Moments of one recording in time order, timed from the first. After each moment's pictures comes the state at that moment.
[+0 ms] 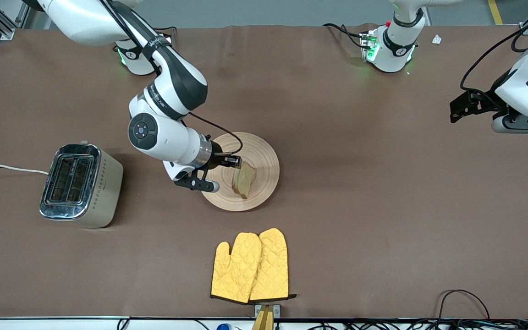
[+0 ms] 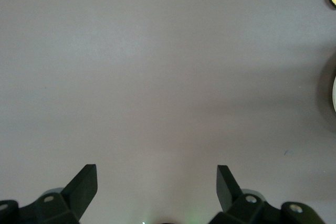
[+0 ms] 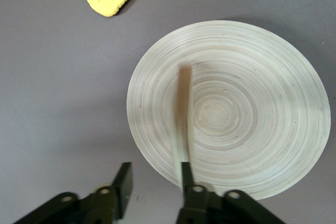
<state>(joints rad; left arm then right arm) -0.02 0.01 -0.11 -1.57 0.02 1.52 -0.06 0.13 0.52 0.49 -1.58 0.19 2.13 0.70</state>
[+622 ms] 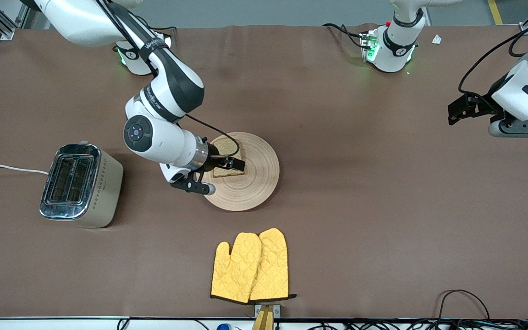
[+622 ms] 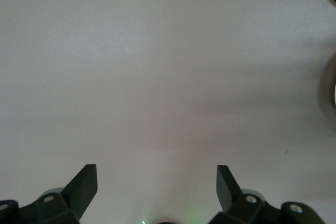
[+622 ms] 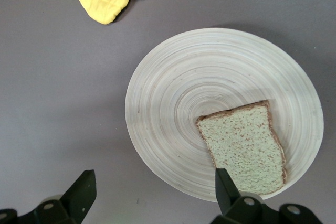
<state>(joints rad) -0.02 0.02 -0.11 -1.57 0.02 1.52 -0.06 0.11 0.52 0.49 -1.58 0.19 2.12 0.71</state>
